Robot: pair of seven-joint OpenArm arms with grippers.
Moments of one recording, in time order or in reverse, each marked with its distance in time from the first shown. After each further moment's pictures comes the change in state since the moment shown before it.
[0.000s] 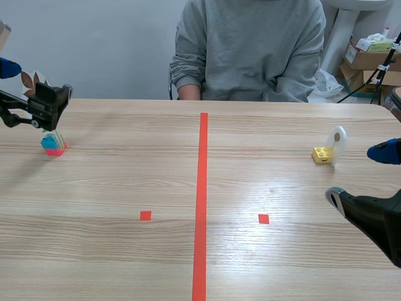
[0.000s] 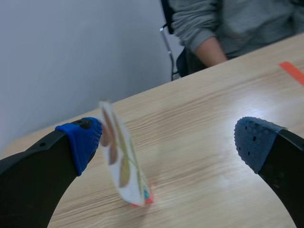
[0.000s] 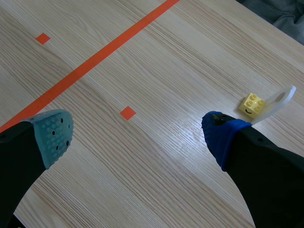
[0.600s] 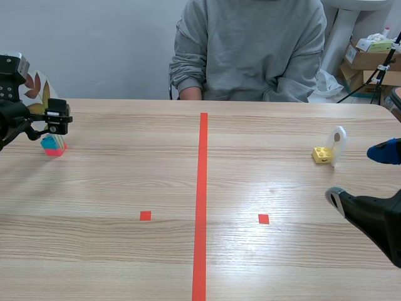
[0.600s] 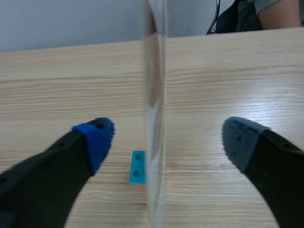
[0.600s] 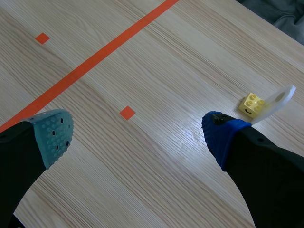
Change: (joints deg) left arm -27.5 10.6 0.0 -47.3 6.5 5.7 -5.4; right arm 0.0 0.0 0.0 0.0 0.0 0.0 0.0
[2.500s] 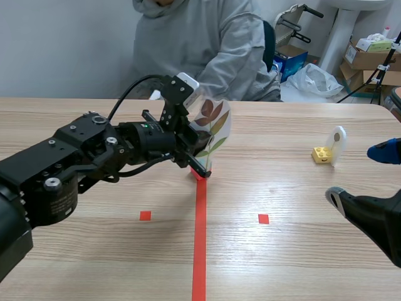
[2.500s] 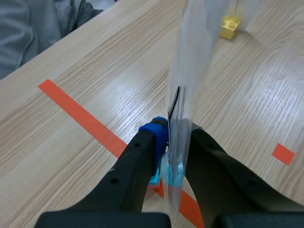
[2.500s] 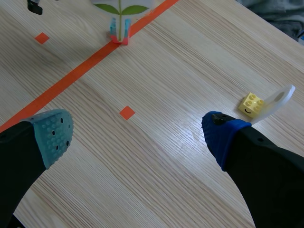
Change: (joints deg) left arm 10.1 12.4 26.6 22.6 1.6 -16.5 3.1; right arm 0.0 0.0 0.0 0.0 0.0 0.0 0.0
